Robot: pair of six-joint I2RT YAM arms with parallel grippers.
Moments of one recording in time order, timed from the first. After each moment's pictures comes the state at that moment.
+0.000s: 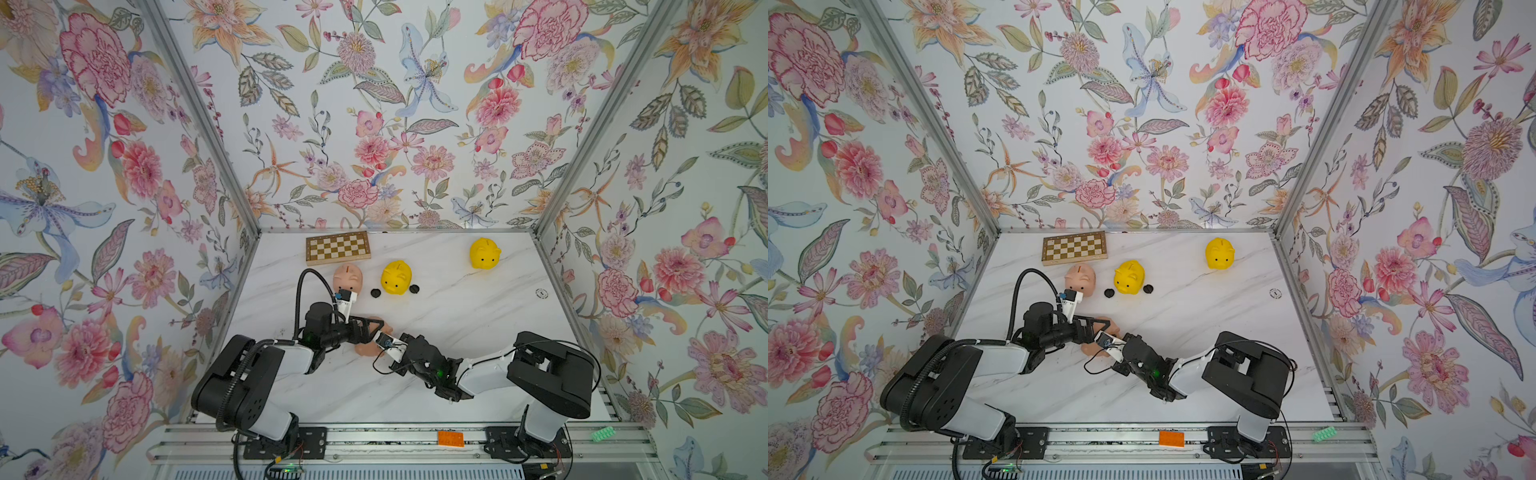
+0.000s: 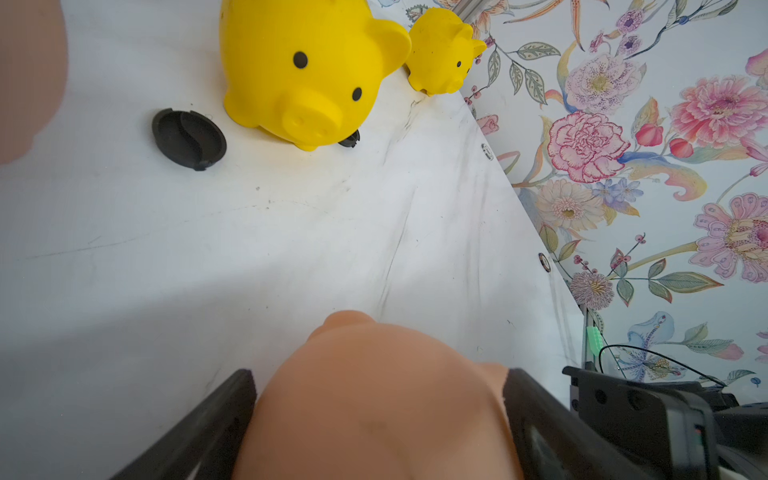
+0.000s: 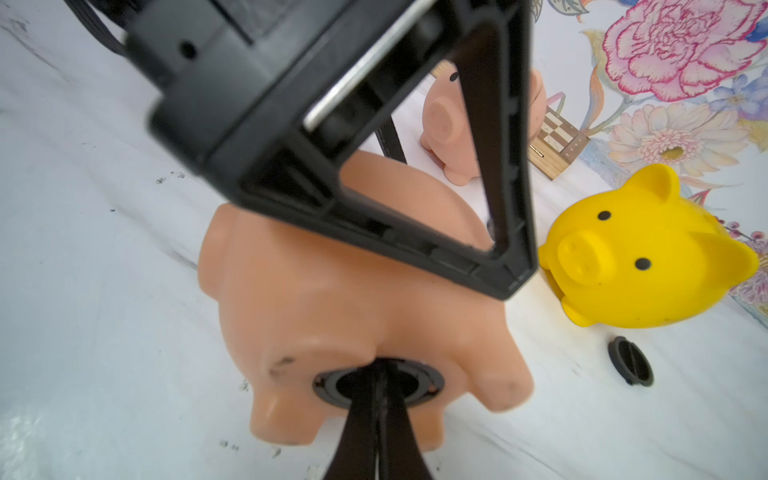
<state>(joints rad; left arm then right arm) -0.36 1.52 0.38 0.67 0.61 -0.49 1.13 1.74 0.57 0.74 0.27 -0.26</state>
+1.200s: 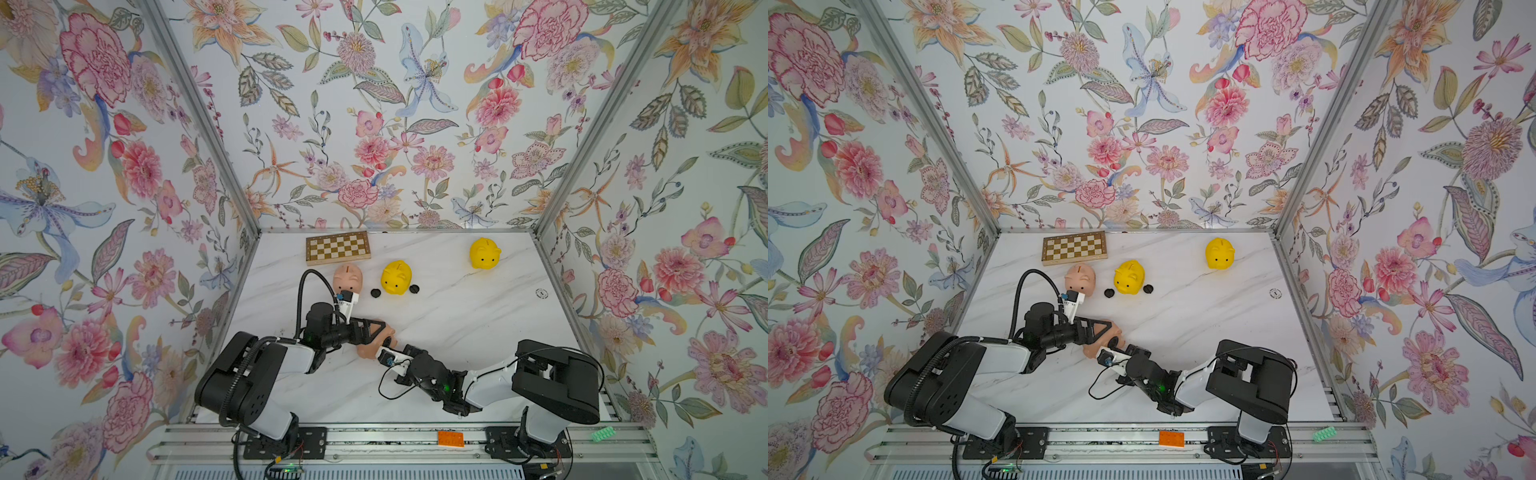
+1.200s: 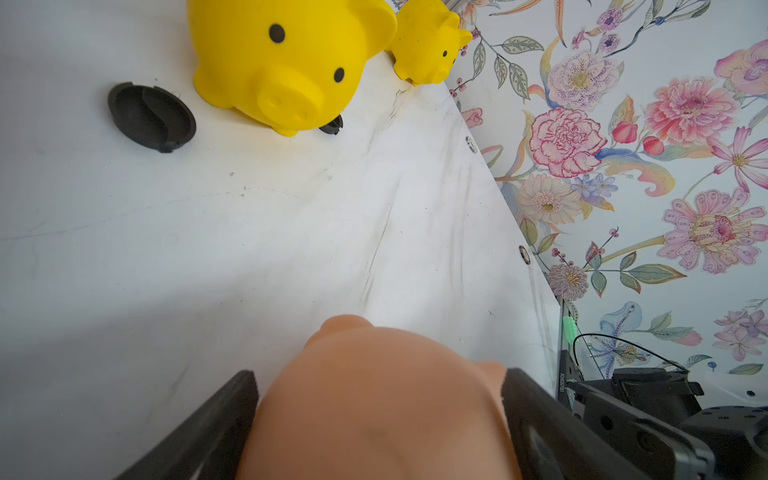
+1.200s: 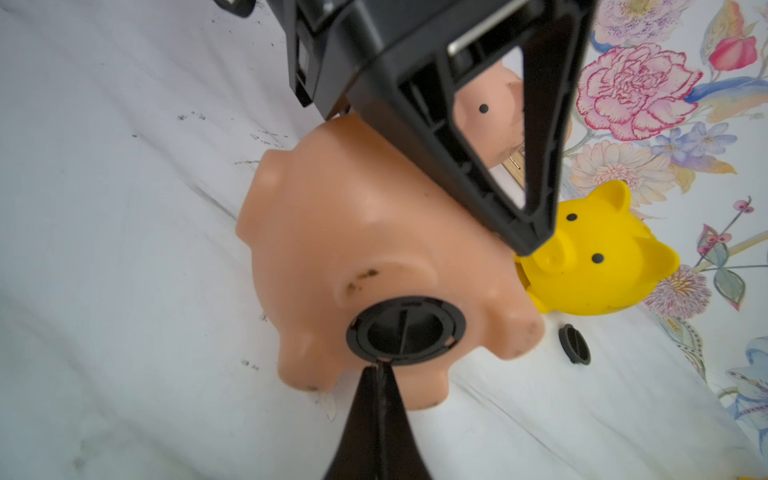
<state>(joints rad) -0.36 1.55 0.38 0.70 0.66 -0.52 1.21 1.70 0.47 0.81 0.40 -0.38</state>
